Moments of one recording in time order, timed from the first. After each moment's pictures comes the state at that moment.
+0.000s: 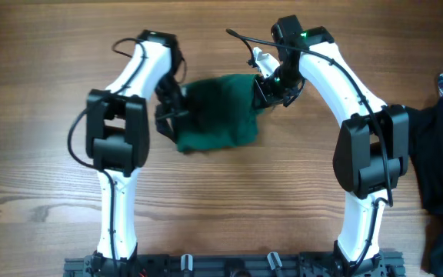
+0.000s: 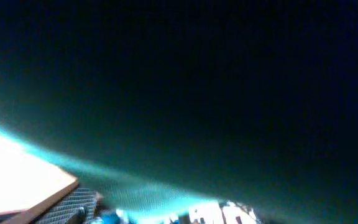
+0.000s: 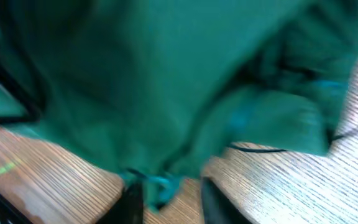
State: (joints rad) left arm -0.25 2.40 1.93 -1.61 0.42 -0.34; right arm 0.29 2.15 1.79 -1.16 -0.39 -0.17
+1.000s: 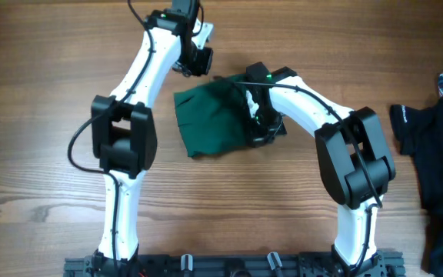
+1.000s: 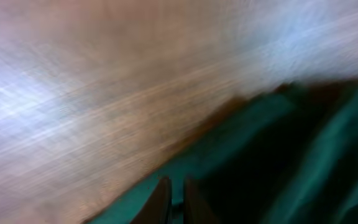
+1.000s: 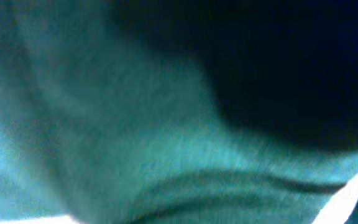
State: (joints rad) left arm -0.30 2.41 2.16 -1.10 0.20 0.01; right arm 0.44 2.12 1.47 -1.00 -0.19 0.22
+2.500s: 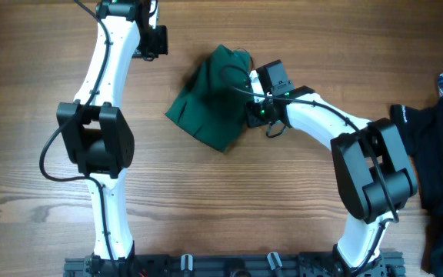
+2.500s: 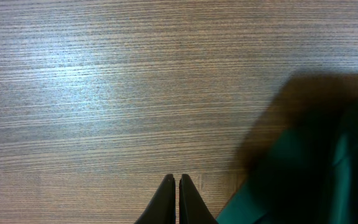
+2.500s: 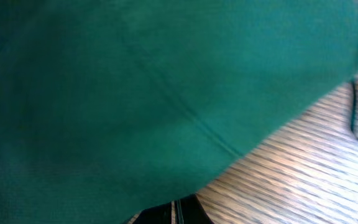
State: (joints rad) left arm -0.13 2.35 2.24 -1.15 -0.02 -0.12; right arm 0.40 1.99 1.19 -0.35 -0.18 0.14
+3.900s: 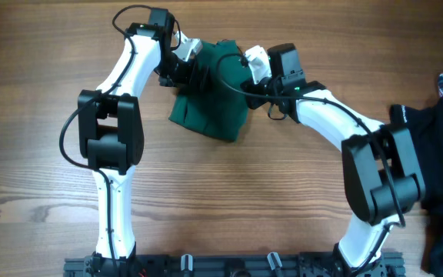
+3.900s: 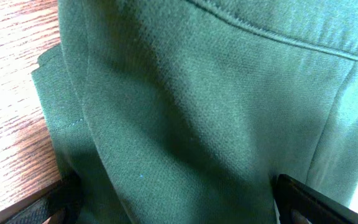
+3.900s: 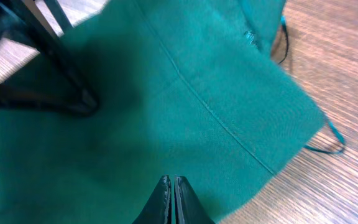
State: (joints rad) left arm -0.18 2.41 2.00 -1.03 0.47 0.11; right arm 0.34 1.96 1.21 -0.10 -0.32 -0.11
